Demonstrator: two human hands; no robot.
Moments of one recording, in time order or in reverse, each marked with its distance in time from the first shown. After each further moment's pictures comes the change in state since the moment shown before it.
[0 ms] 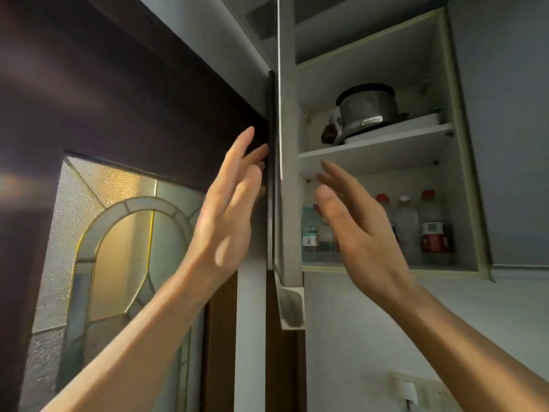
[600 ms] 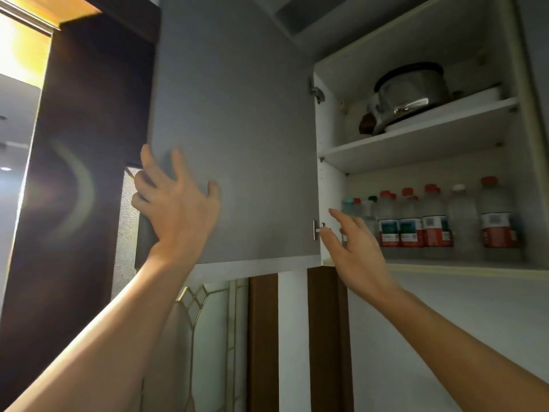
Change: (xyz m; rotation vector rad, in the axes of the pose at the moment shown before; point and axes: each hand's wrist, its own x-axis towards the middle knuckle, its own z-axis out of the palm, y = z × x) left_hand 0.029 -0.039 -0.078 1.442 0.502 -0.225; right_hand 0.004 0.100 0.034 -0.327 -0.044 0.249
